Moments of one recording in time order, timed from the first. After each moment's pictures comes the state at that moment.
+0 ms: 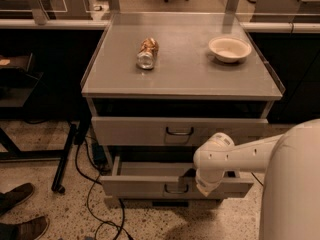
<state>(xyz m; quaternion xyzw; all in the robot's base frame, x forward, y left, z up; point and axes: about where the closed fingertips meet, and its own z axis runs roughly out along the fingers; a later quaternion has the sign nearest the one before) 0.503 -0.183 0.437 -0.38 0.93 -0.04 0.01</state>
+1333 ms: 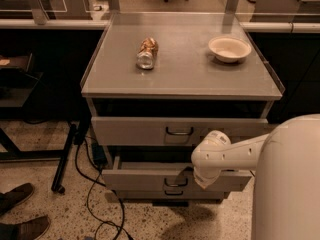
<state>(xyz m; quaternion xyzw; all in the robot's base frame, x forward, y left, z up) 0.533 -0.181 0.437 -0.38 0.92 -0.06 0.04</state>
